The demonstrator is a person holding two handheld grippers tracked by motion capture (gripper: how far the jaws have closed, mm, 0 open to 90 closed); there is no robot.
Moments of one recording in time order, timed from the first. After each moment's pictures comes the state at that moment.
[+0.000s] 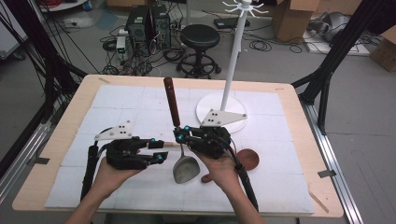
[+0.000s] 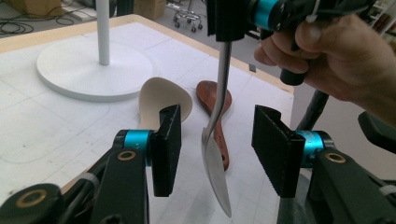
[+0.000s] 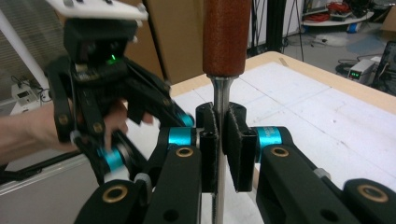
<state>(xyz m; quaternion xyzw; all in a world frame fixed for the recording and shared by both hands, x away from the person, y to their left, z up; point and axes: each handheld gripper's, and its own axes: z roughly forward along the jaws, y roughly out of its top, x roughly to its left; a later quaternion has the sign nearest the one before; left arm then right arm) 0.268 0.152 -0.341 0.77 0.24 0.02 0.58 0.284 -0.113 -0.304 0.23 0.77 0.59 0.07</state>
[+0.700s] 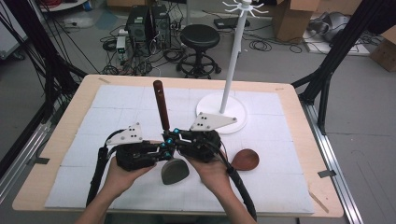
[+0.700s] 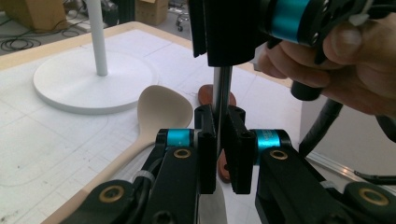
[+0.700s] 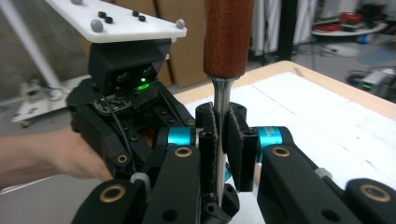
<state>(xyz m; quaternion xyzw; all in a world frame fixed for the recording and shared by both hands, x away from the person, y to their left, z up) 0.266 0.137 -0.342 0.78 0.22 0.05 0.59 0.275 -0.093 -0.303 0.20 0.77 0.60 0.07</state>
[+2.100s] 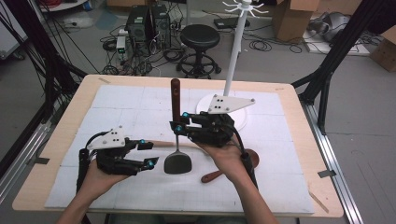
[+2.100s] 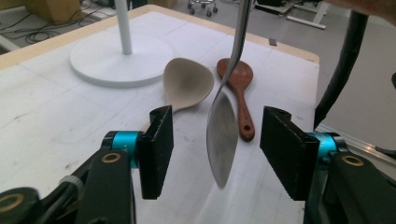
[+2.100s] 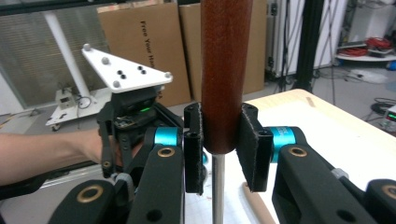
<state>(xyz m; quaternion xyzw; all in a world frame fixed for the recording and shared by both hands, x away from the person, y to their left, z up) 0.259 0.181 -0.345 0.80 0.22 0.08 0.55 0.295 -0.120 -0.269 0.16 0.76 0.63 0.05</state>
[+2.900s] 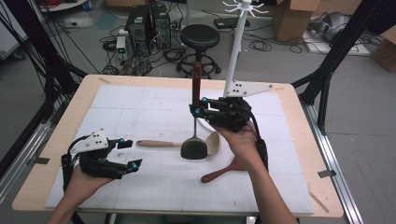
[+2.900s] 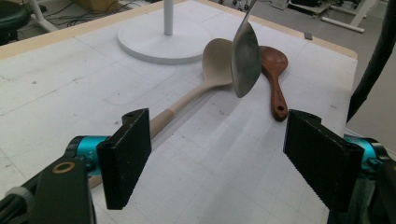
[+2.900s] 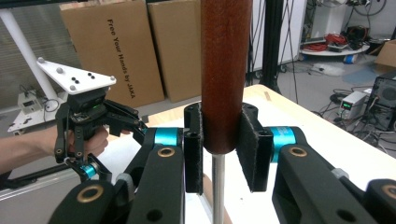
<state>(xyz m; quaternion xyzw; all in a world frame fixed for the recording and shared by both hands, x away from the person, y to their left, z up) 0.255 0.216 -0.357 0.79 0.27 0.11 0.54 0.326 -0.157 -0.256 0.20 0.76 0.62 0.09</state>
